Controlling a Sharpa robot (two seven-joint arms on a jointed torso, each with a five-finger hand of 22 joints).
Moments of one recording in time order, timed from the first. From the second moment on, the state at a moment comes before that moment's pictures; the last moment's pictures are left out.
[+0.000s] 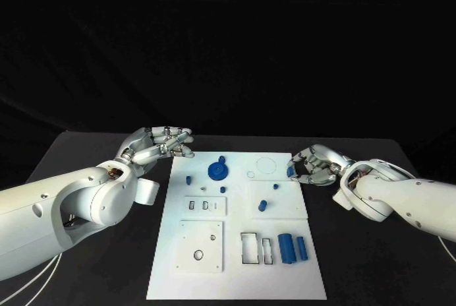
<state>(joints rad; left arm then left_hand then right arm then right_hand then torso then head) 1.23 -0.96 -0.01 1.64 -0.09 -0.32 0.39 1.44 -0.18 0.39 0.25 0.11 0.84 0.21 0.23 0.17 1.07 0.18 0.08 0.07 1.03 0.11 0.50 0.39 0.17 0.95 0.20 0.46 0.18 1.24 -0.95 -0.15 1.41 -1.03 -0.40 0.12 1.44 -0.23 0.34 0.20 0.27 0.93 0.16 0.15 0.35 1.39 0.07 1.35 1.31 1.46 0.01 1.53 1.31 0.08 1.37 0.11 1.29 1.31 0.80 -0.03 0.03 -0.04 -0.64</state>
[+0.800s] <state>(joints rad) 1.23 -0.95 -0.01 1.64 -0.09 -0.32 0.38 1.44 -0.18 0.39 0.25 0.11 0.84 0.21 0.23 0.17 1.07 0.18 0.08 0.07 1.02 0.11 0.51 0.40 0.17 0.95 0.20 0.47 0.18 1.24 -0.94 -0.15 1.40 -1.03 -0.40 0.12 1.43 -0.22 0.36 0.20 0.27 0.97 0.15 0.18 0.35 1.41 0.07 1.37 1.31 1.47 0.00 1.53 1.31 0.08 1.38 0.10 1.30 1.31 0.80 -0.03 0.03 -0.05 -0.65</state>
